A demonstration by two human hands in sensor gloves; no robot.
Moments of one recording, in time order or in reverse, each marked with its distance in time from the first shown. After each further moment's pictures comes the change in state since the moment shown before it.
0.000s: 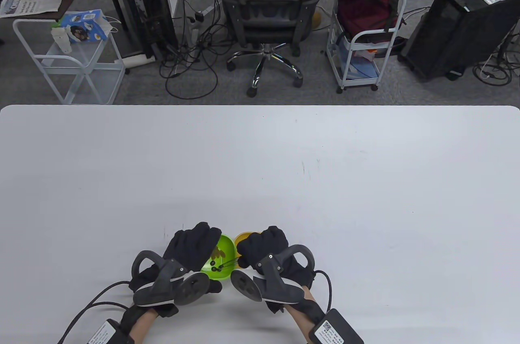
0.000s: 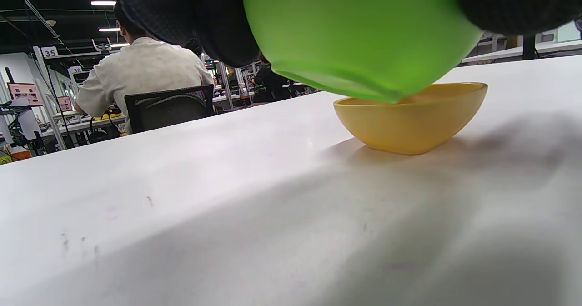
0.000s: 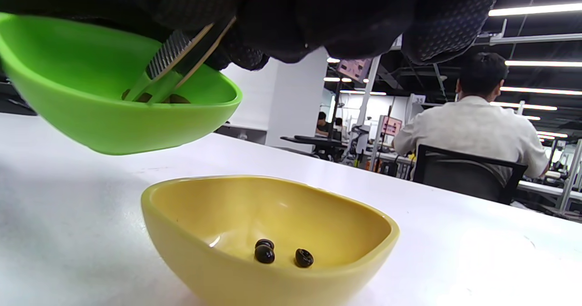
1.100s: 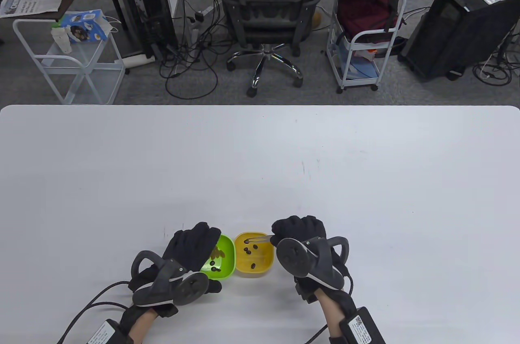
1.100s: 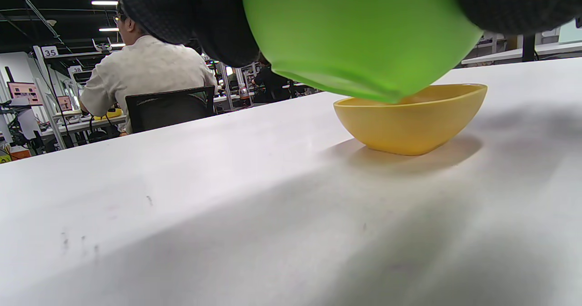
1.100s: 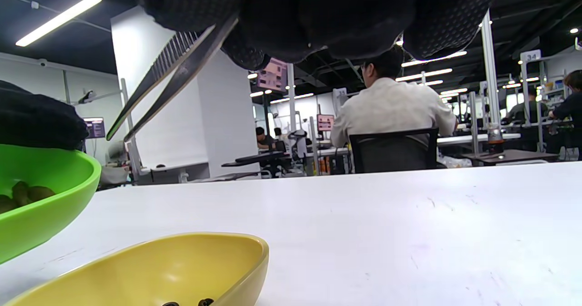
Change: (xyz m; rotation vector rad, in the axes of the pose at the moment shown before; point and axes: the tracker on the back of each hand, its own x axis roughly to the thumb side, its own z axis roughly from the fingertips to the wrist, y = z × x) left_hand -0.001 0.000 0.001 0.002 0.000 0.006; right_hand -0.078 -0.012 0.018 -0.056 0.289 -0.224
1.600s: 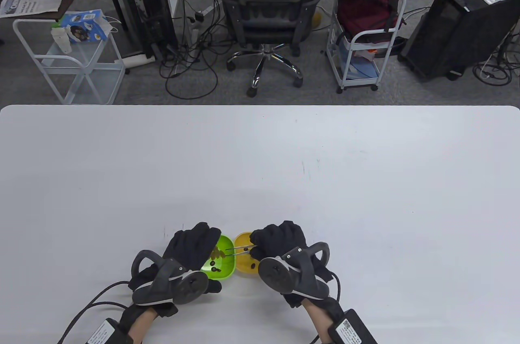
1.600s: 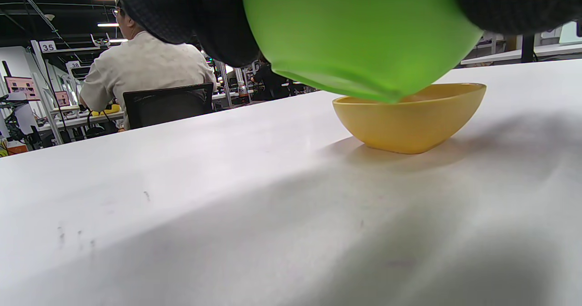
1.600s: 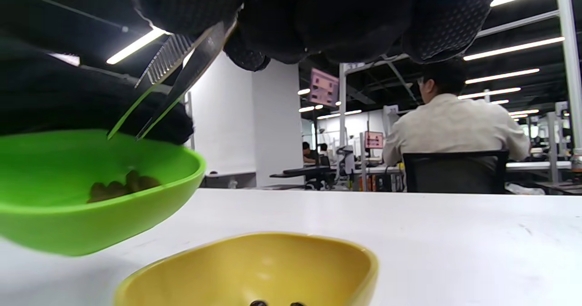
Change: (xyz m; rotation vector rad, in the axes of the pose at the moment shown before) left_hand -0.001 0.000 -0.001 -0.007 -0.003 0.013; right_hand 0.045 0.013 0.008 -0.025 -0.211 0.018
